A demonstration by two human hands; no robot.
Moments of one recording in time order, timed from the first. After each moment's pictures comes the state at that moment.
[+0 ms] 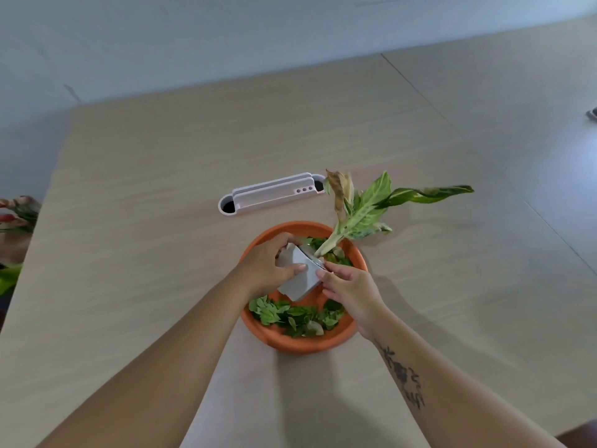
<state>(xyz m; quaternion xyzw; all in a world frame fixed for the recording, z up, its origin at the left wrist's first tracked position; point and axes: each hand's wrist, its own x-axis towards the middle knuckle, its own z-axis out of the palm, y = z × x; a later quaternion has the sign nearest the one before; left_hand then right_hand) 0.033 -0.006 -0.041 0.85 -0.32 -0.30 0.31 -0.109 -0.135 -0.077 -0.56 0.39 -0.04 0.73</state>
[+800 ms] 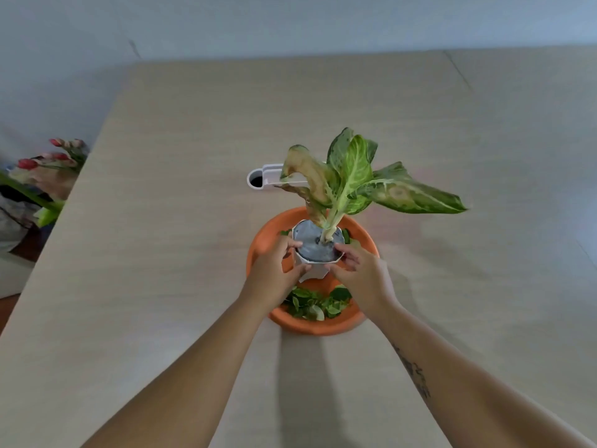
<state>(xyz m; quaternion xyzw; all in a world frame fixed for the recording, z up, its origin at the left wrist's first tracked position) -0.024 0.019 -0.075 0.86 -0.18 -0.19 0.44 -0.106 -0.155 -0.084 -0.81 0.25 -0.06 0.53</state>
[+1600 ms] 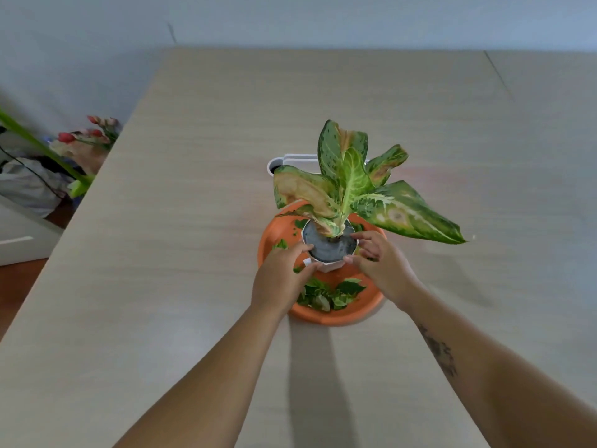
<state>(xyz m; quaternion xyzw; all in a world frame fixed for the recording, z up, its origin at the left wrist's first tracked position) -0.055 0.021 -0.089 0.92 -0.16 -0.08 0.34 -0.101 -0.186 -0.081 -0.77 0.20 0.05 0.60</state>
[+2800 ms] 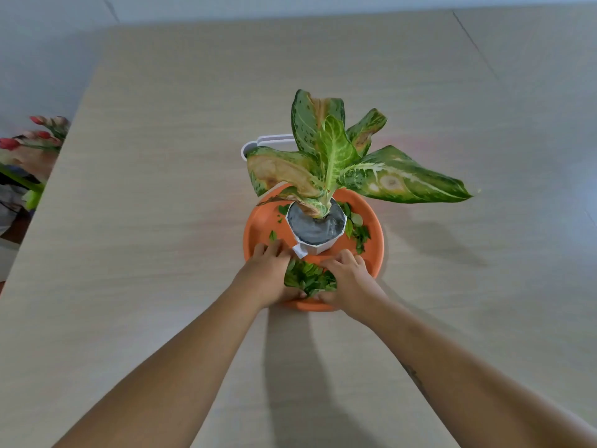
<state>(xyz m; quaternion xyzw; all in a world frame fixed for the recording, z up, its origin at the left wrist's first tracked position) -0.031 0.035 -0.110 0.92 -0.31 -0.24 0.06 -0.129 -0.129 -0.120 -0.96 0.11 0.14 0.23</state>
